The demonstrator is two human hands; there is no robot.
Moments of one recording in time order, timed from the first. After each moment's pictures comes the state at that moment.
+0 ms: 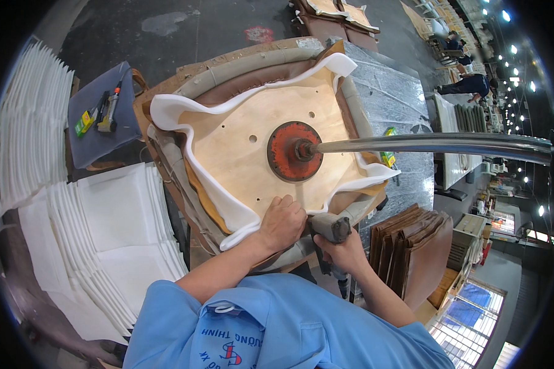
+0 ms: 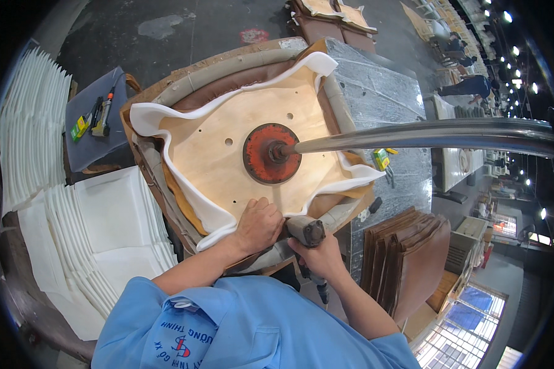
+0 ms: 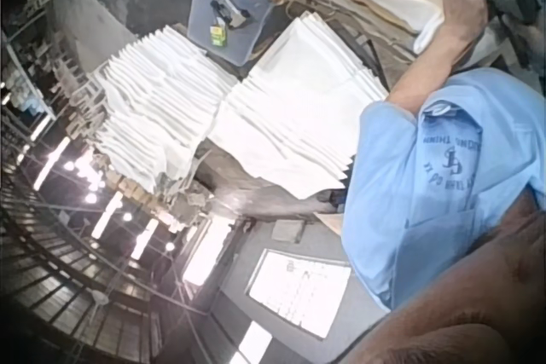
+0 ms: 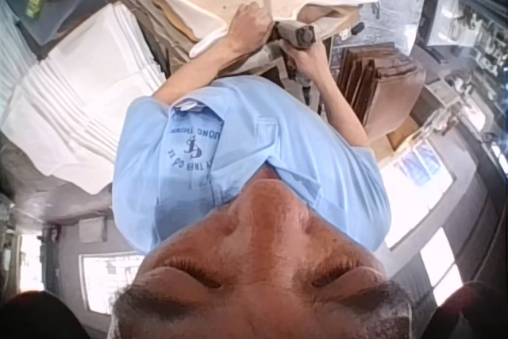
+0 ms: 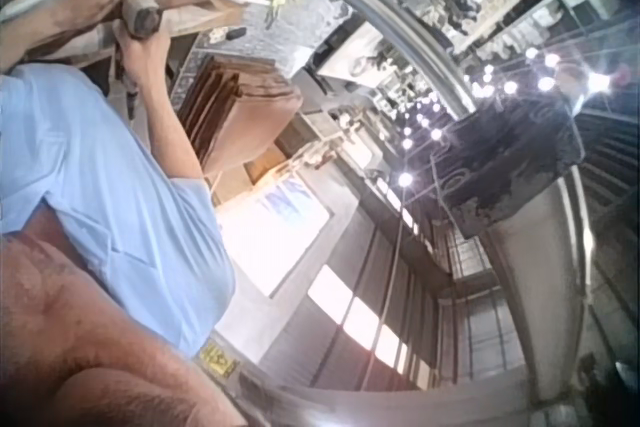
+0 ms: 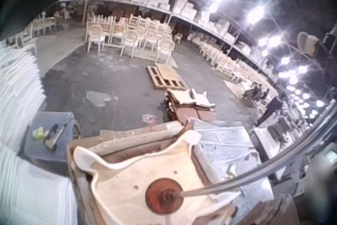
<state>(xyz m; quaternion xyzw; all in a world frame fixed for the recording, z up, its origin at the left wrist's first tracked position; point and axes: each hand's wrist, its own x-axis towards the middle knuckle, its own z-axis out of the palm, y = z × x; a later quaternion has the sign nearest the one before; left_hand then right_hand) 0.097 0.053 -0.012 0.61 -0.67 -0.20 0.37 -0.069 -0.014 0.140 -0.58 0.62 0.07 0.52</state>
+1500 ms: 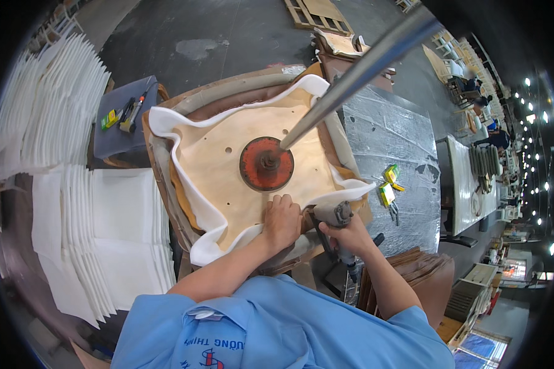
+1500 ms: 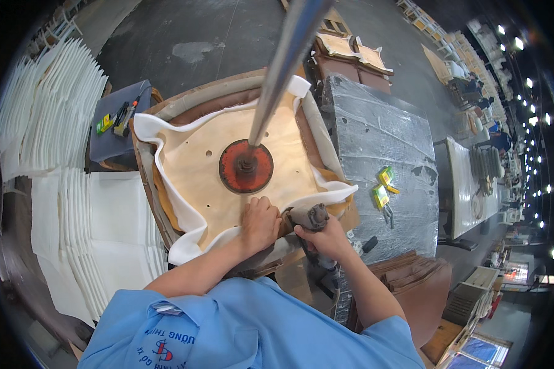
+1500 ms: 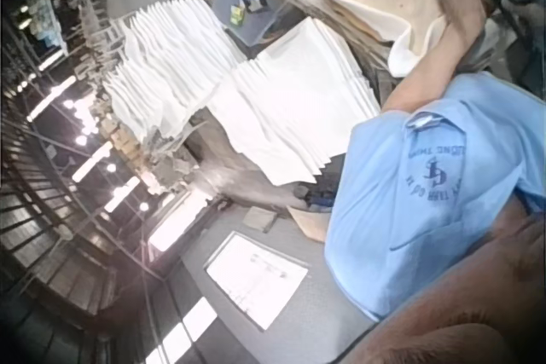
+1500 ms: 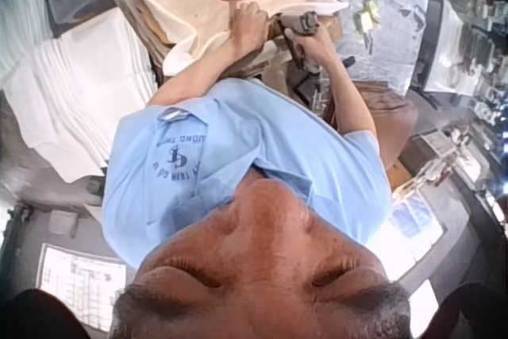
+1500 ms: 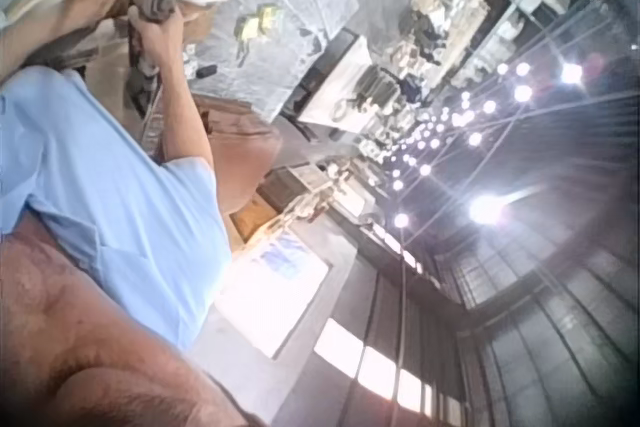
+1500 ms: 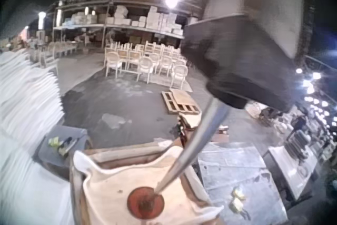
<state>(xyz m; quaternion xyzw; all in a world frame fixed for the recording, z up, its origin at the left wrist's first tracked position) 0.006 -0.016 0.013 0.76 -0.53 -0.17 0.34 -0.154 -0.147 0.133 -0.67 0.48 0.08 0.56</state>
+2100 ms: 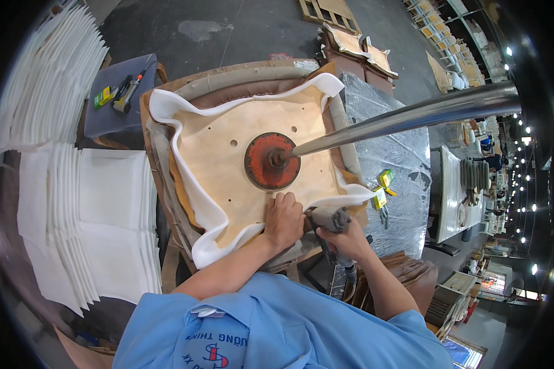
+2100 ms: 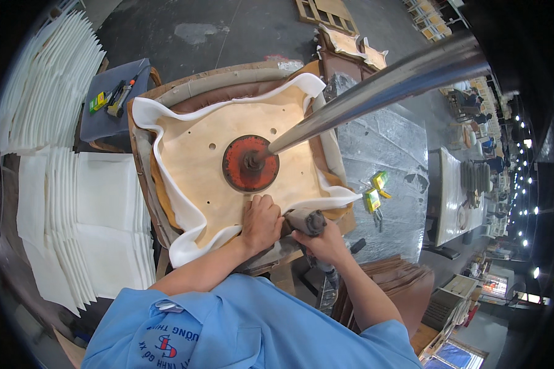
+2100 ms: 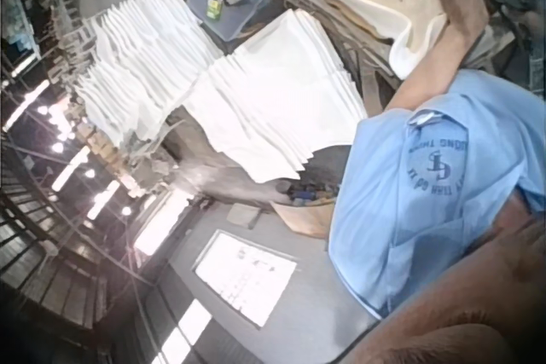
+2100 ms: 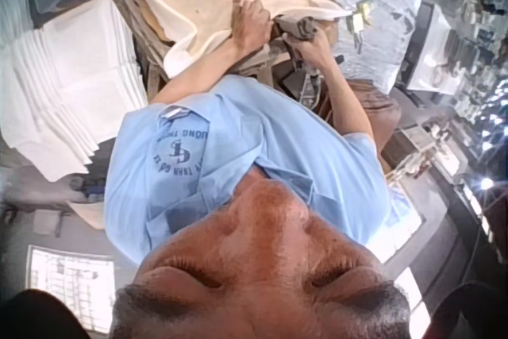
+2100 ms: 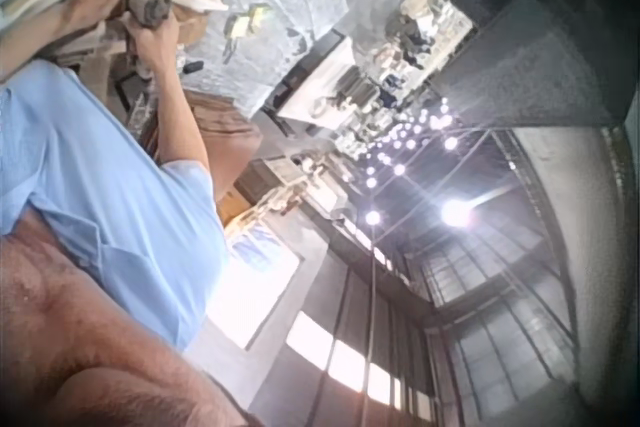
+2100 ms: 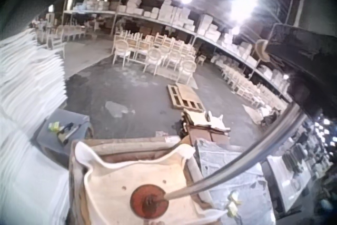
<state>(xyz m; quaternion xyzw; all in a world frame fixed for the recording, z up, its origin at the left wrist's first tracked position) 0.009 -0.019 0.010 0.75 -0.49 -0.19 0.40 -0.134 -0.146 0.136 -0.69 0.49 0.12 0.53</state>
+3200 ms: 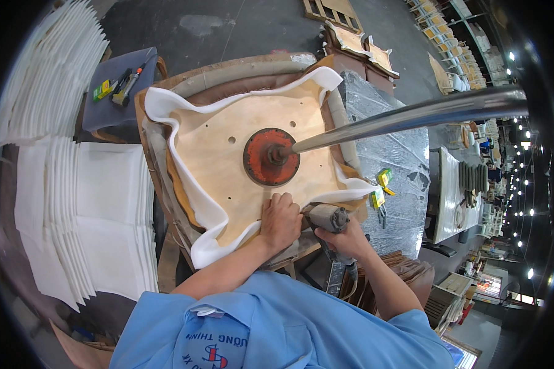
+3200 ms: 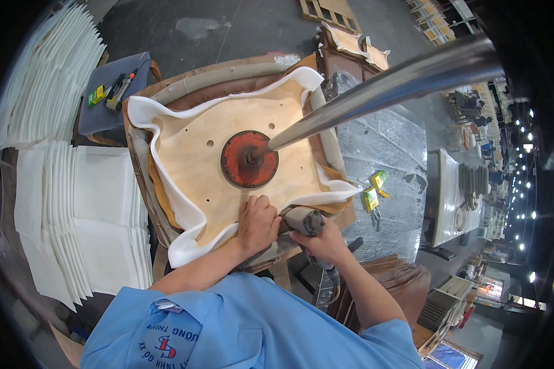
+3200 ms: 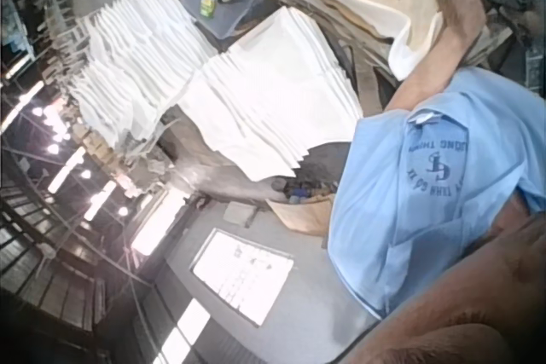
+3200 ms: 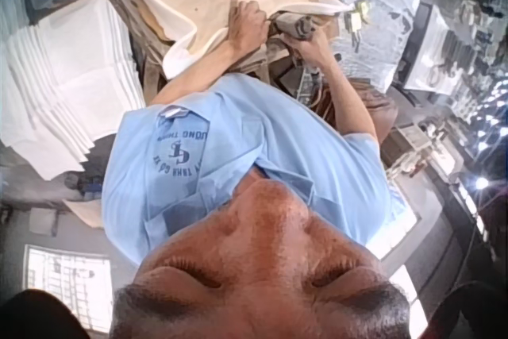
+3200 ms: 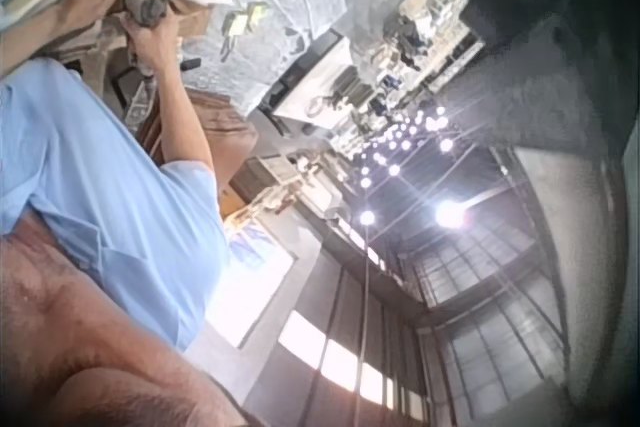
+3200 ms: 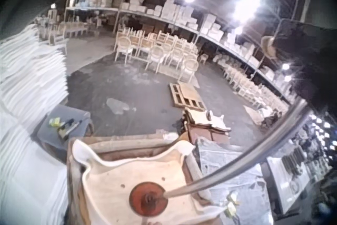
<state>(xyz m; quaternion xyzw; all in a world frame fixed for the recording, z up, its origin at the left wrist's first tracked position) 0.003 -0.013 0.012 0.75 -0.47 -0.20 0.42 -0.137 -0.153 0.136 -0.69 0.48 0.14 0.52</state>
